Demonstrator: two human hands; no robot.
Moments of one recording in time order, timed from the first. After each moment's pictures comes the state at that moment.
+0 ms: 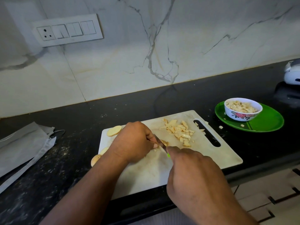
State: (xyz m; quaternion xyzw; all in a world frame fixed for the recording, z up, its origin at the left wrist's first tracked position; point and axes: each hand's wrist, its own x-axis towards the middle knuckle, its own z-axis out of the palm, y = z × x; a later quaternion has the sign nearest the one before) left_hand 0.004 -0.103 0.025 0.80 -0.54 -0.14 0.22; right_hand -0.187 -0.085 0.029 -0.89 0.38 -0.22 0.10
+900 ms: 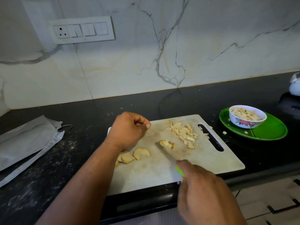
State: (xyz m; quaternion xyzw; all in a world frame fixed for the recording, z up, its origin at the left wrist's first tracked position) left_hand 0.039 -0.095 0.028 0.75 -0.48 -0.15 0.43; right_hand -0.204 -0.071 0.003 -0.88 0.40 -0.22 0.14
